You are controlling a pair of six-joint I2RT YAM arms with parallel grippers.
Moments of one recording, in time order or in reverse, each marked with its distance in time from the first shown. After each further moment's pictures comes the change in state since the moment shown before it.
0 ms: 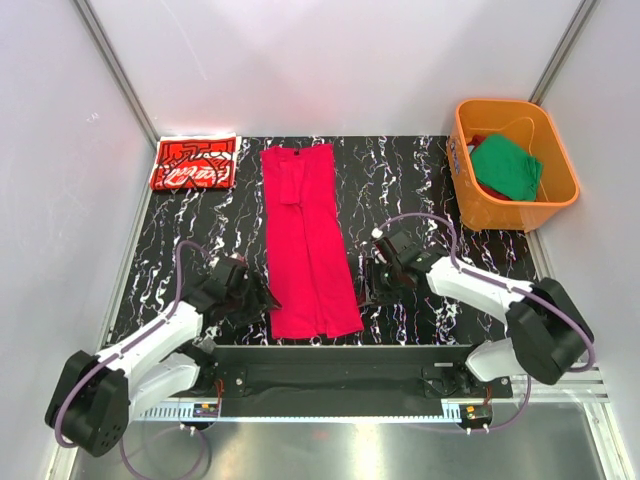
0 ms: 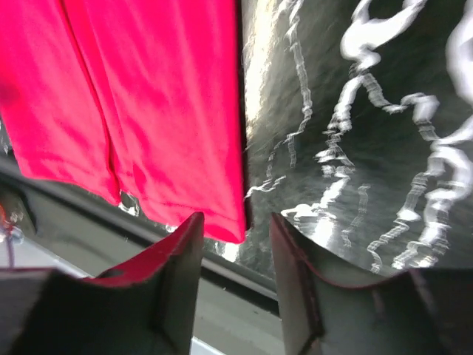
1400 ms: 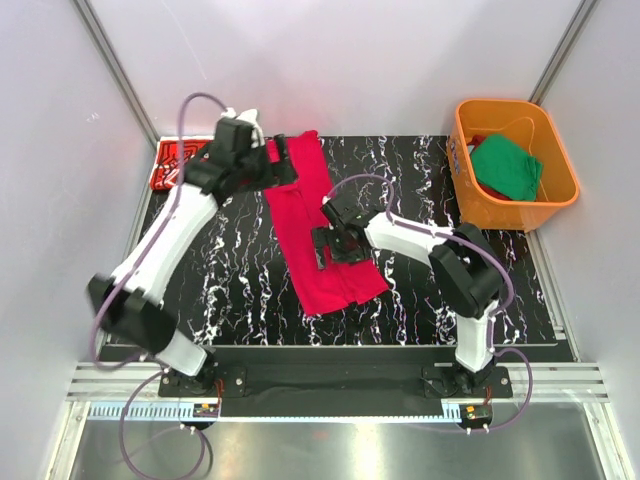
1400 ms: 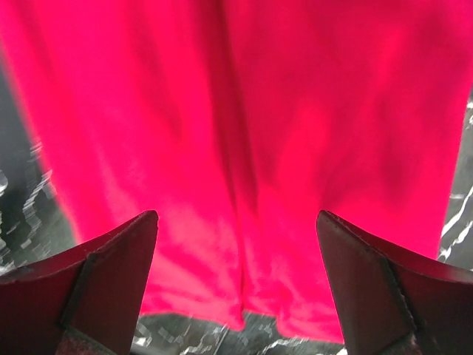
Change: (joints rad) left arm 0.082 0.644 1.251 -0.274 -0.092 0.455; right arm 0.074 0.548 0.580 -0.085 0.177 -0.156
